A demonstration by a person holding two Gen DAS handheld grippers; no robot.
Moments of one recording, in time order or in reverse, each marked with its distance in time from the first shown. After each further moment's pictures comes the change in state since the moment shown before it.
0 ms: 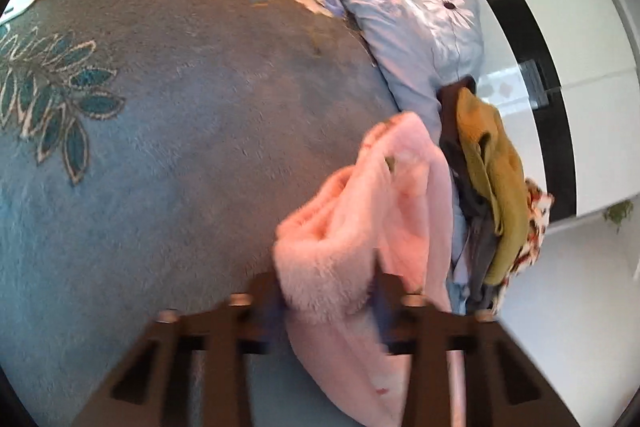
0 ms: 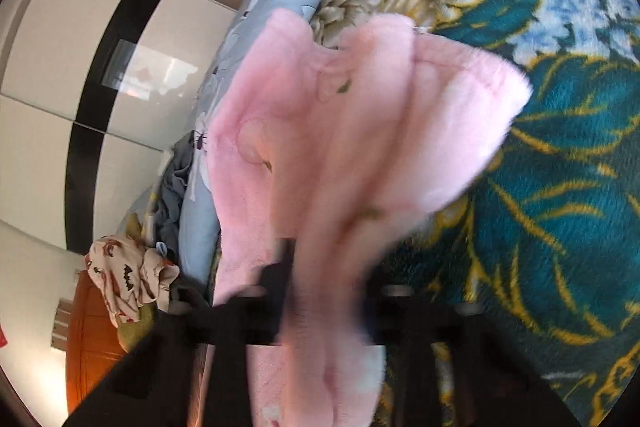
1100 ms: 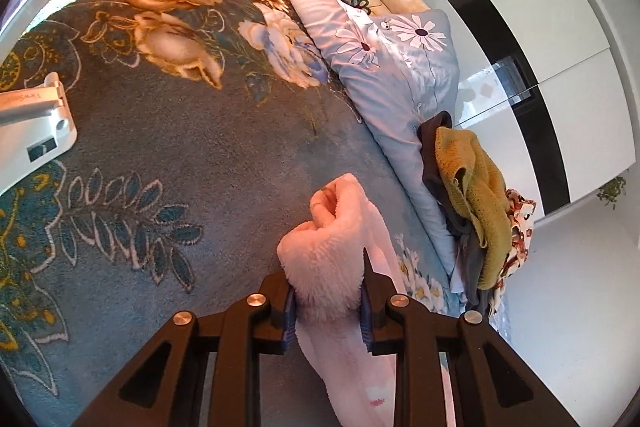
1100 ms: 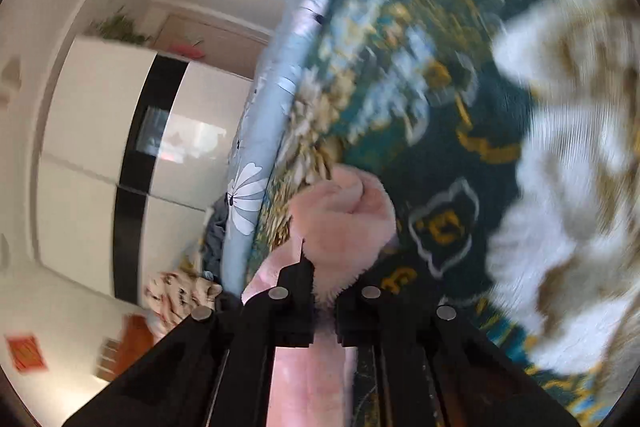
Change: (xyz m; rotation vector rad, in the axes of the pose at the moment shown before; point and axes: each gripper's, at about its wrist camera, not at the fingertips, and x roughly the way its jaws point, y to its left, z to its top) left arm -0.067 0.000 0.037 0.142 -0.083 0.000; right arm -0.166 -0.086 -0.028 0.024 -0.219 0.143
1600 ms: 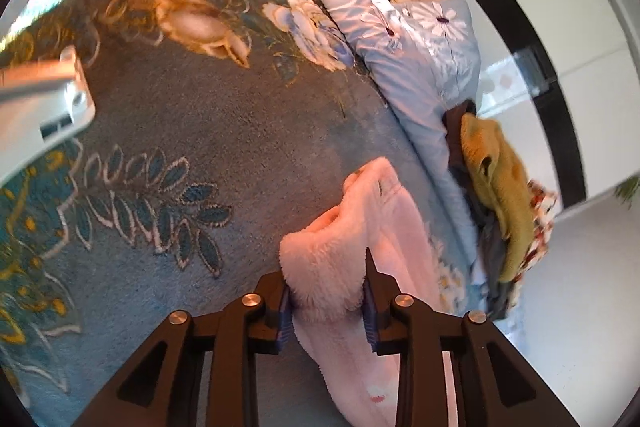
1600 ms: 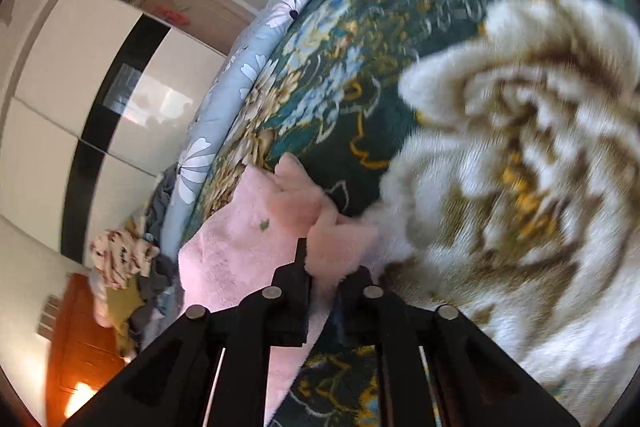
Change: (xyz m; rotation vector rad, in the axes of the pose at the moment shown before) left arm 0.009 0.009 -0.004 0.008 0.054 0.093; right arm -0.038 -0.045 0.002 -0.102 0.042 -0.224
